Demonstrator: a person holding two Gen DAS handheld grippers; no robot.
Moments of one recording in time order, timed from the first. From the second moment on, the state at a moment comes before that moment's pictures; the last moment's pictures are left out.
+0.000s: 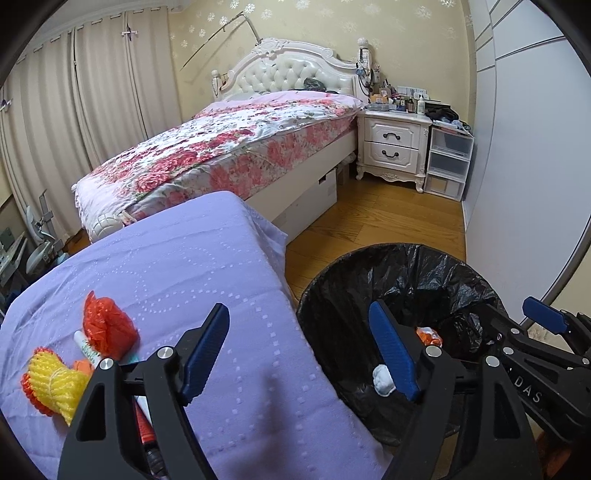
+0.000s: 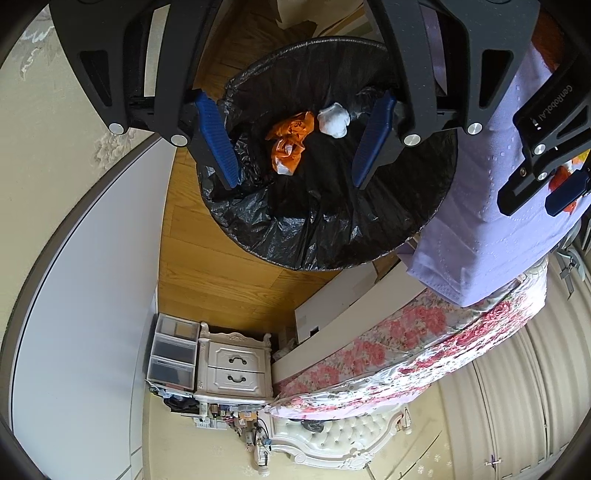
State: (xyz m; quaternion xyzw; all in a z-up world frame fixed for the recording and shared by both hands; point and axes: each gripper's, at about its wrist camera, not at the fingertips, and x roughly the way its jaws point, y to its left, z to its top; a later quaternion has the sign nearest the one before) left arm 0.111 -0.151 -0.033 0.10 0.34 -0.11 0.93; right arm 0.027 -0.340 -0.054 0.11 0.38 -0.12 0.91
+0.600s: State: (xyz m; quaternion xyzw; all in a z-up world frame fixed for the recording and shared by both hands) left arm 0.045 -0.087 -0.018 0.07 0.36 -0.08 0.92; right arm -0.034 -0.280 -0.034 0.11 0.37 -0.06 0.92
